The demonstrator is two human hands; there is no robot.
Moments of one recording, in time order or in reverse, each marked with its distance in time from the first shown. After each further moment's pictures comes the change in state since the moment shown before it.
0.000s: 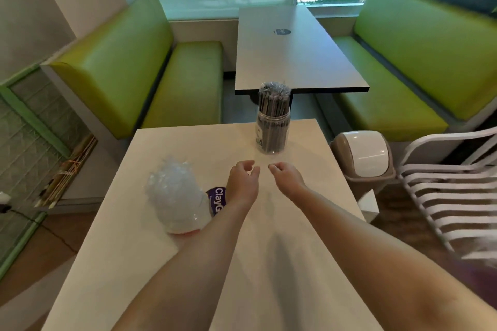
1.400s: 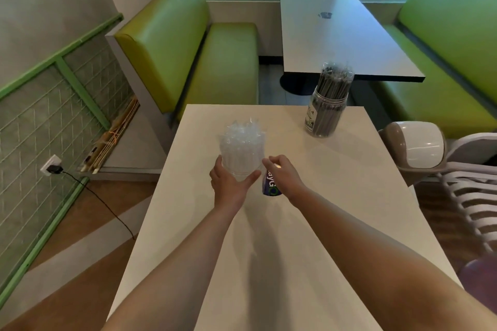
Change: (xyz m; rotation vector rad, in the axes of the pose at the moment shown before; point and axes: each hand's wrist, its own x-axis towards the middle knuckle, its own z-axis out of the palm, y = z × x) left_hand -0.034 -0.123 -0.155 -0.093 0.175 -0.110; right_hand -0.069 -0.046 0.158 0.186 -0.111 -0.018
